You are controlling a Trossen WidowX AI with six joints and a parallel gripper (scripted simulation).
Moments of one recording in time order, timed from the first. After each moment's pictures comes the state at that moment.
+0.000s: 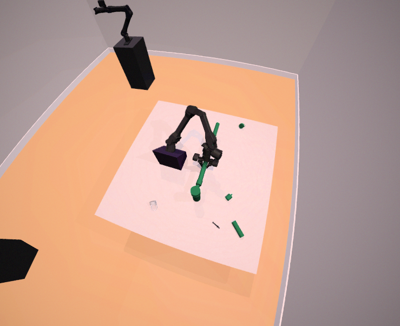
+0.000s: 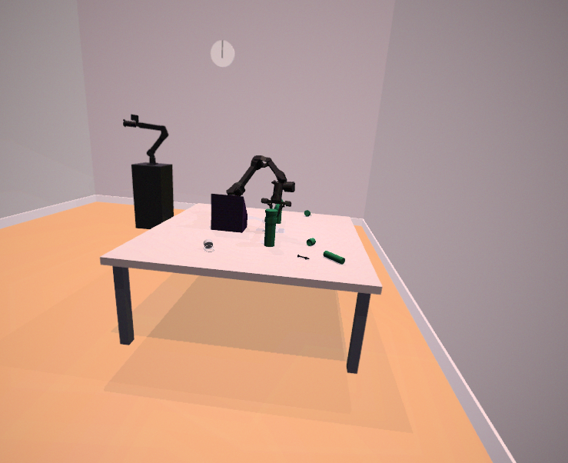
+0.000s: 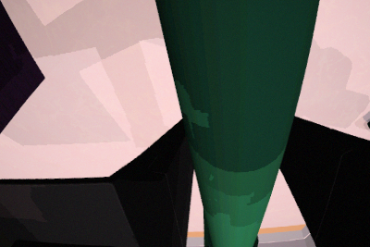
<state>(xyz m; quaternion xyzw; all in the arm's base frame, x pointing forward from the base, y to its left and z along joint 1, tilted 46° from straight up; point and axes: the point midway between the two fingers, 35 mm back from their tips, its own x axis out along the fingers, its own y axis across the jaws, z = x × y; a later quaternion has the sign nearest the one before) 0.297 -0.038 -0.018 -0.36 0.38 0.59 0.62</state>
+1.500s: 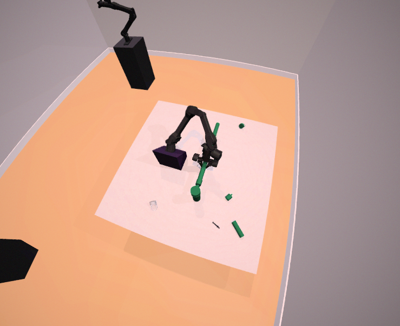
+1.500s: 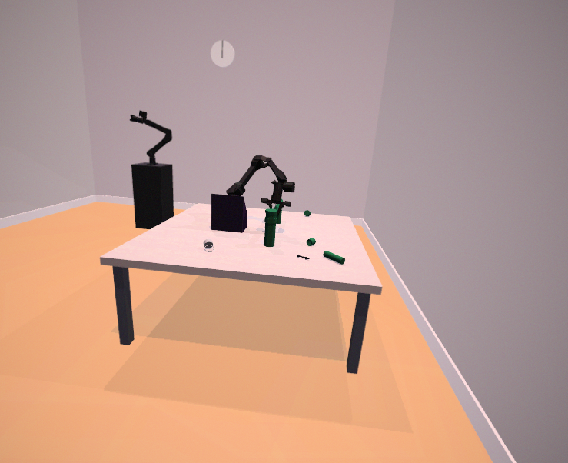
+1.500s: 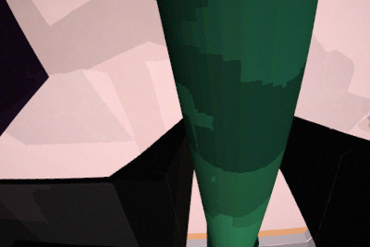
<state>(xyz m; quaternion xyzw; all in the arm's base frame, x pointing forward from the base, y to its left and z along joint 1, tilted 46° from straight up) 0.295 -0.039 -0.020 -0.36 0.38 0.59 0.62</state>
